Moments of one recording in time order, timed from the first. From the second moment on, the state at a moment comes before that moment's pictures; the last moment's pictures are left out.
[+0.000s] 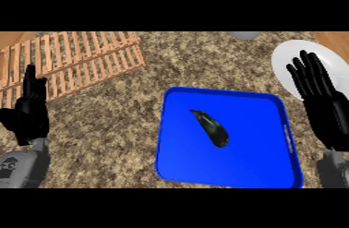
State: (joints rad) left arm -0.20 0.35 0.04 -1.31 0.18 0.41 -0.16; right arm -0.16 -0.31 -0.03 -1.69 -0.27 0.10 -0.10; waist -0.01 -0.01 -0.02
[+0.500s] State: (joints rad) left arm -0.21 0.34 -0.13 -1.37 0.17 0.26 -0.08; right arm -0.40 -0.40 0.22 -1.49 -0.14 0.39 -0.05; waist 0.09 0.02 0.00
